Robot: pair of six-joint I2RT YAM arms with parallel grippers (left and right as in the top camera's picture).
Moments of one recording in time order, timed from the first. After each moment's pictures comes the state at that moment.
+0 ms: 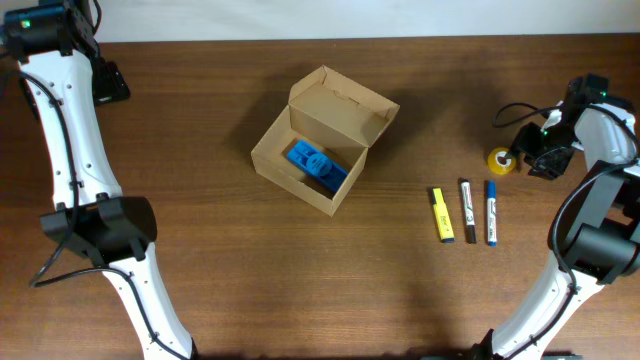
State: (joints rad) left arm 0.22 2.35 2.74 -1.68 -0.42 -0.23; right arm -0.41 2.20 1.72 -1.02 -0.16 0.19
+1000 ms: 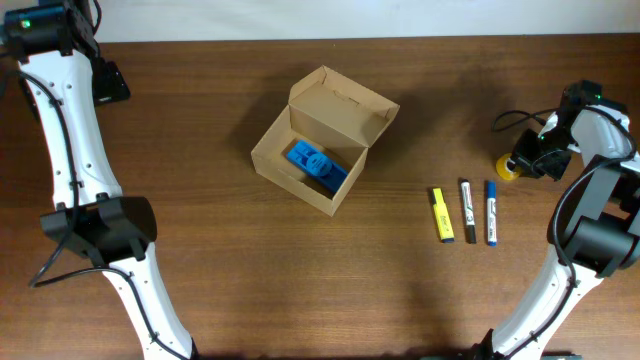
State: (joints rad) left arm 0.22 2.35 2.74 -1.68 -0.42 -0.23; right arm -0.42 2.26 1.74 -1.03 -0.13 0.20
